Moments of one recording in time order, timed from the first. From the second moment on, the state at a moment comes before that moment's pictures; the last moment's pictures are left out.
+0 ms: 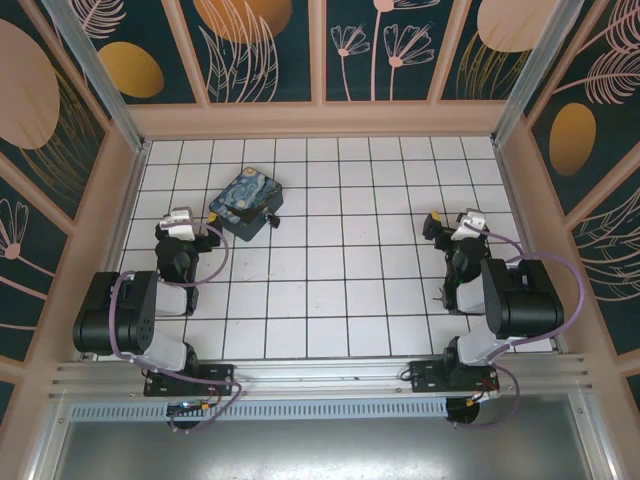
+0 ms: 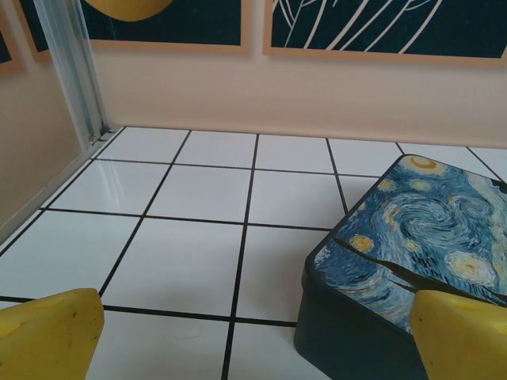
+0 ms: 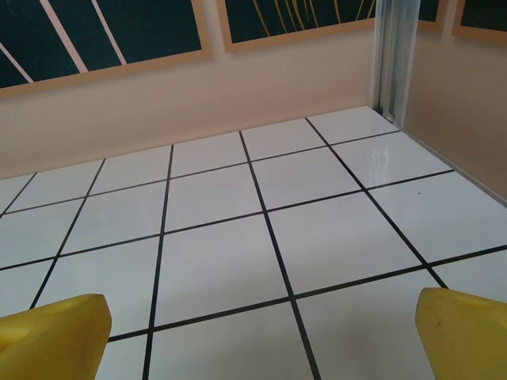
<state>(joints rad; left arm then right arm) 0.01 1.52 0.23 1.15 -0.04 -0.06 -0.02 1.56 0.20 1.24 0.09 0.13</state>
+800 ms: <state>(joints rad) 0.01 1.52 0.23 1.15 -0.06 -0.06 -0.02 1.56 0.20 1.24 0.09 0.13</state>
